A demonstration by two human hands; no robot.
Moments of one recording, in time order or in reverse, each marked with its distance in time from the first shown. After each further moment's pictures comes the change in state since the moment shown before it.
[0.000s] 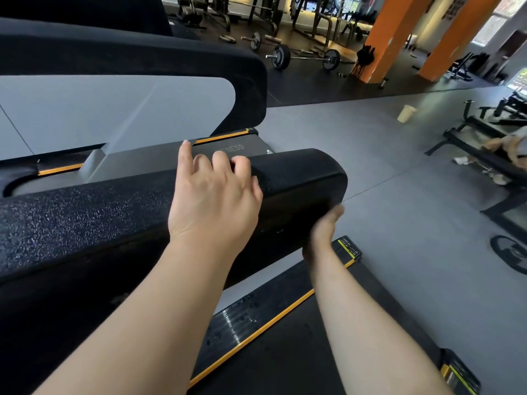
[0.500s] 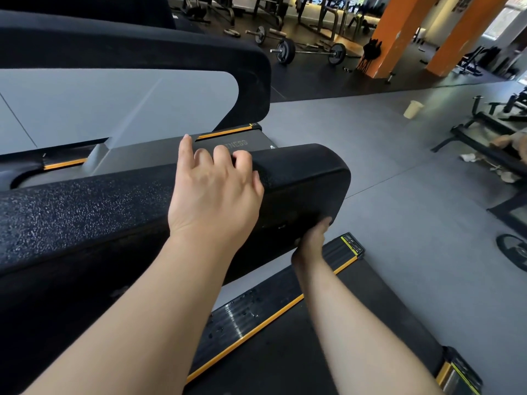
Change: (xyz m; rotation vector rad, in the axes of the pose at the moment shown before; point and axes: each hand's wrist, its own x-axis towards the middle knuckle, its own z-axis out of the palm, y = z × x) left_hand 0.001 0.001 0.002 -0.008 0.019 -0.011; right_hand -0.020 0.018 -0.006 0.034 -0.043 0.237
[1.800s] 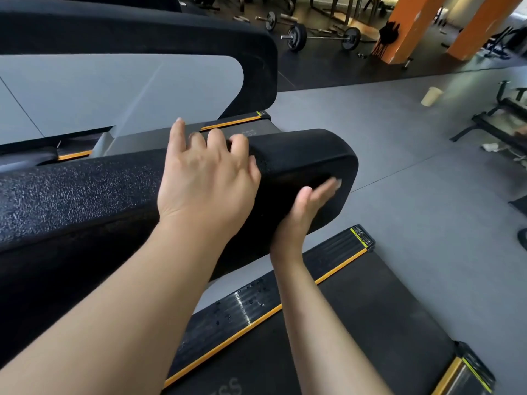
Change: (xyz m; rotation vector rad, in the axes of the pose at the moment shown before) left_hand -0.001 0.000 0.004 -0.039 0.060 -0.020; right_hand -0.076 -0.002 0.033 -0.303 -0.072 -0.776
